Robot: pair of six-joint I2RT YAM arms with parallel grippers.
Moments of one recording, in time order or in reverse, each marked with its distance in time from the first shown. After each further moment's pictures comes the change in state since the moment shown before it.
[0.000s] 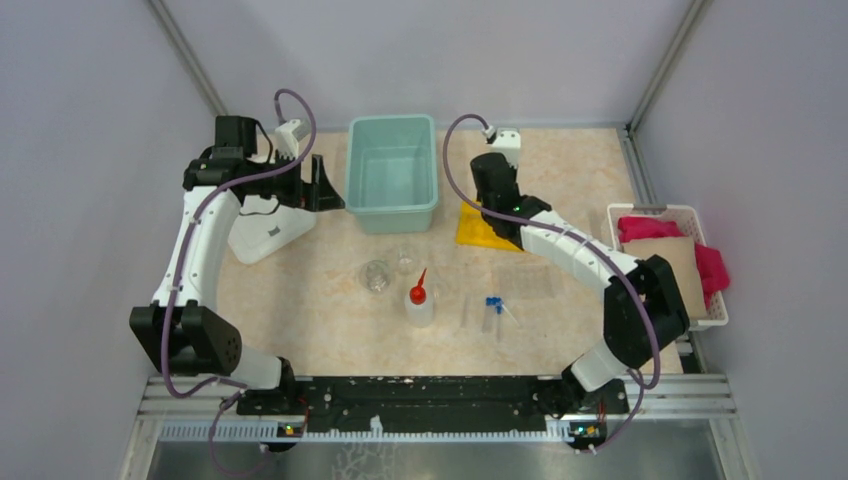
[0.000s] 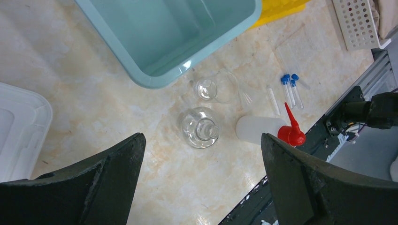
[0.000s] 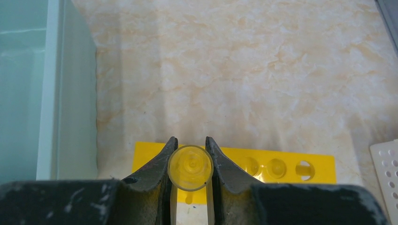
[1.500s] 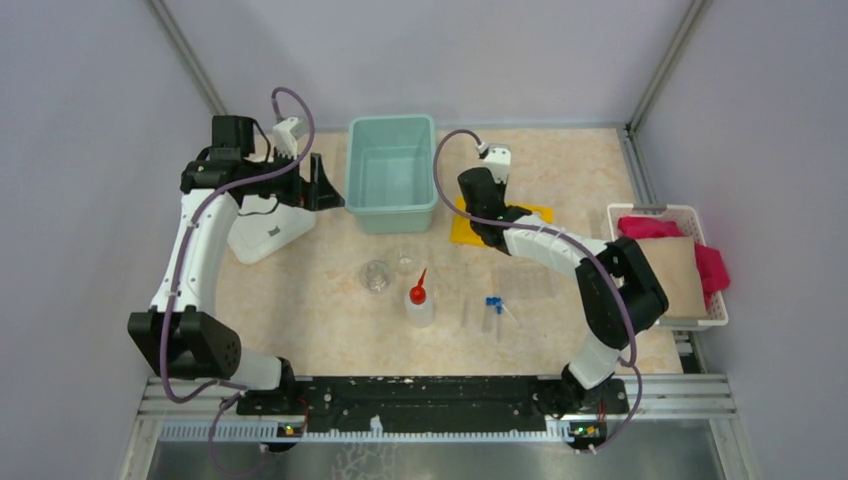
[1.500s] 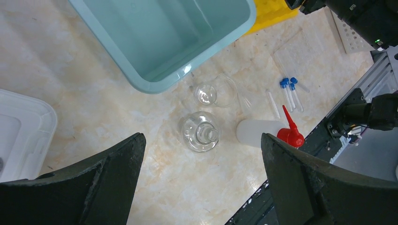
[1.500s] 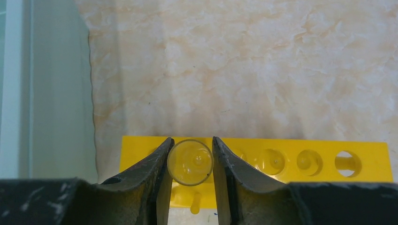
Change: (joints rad) left arm 0.000 -0.017 -0.003 0.022 0.008 0.000; right arm 0.025 0.124 -0.080 0.147 0.022 0.109
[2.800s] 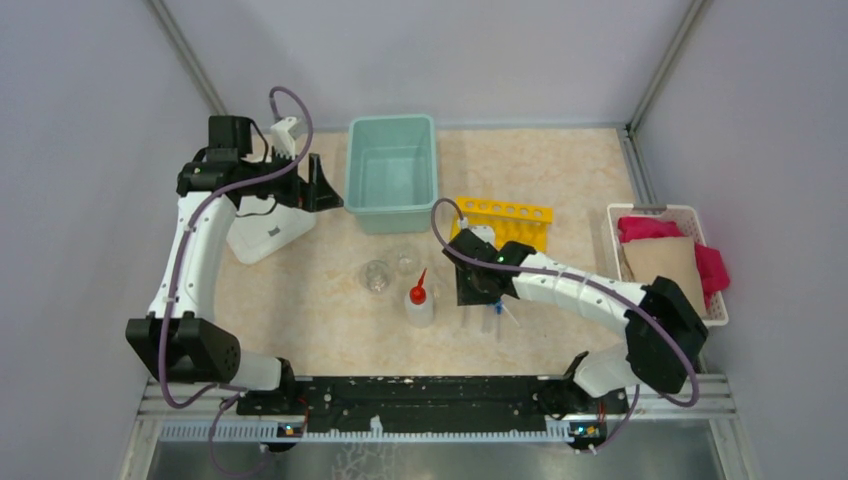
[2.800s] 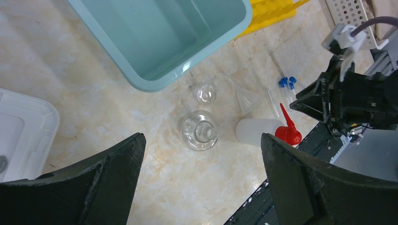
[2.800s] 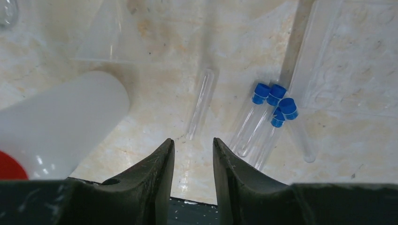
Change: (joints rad) left arm 0.000 -0.022 0.008 -0.013 -0.001 0.008; right arm 0.289 -0.284 -0.109 -0.766 -0.427 0.360
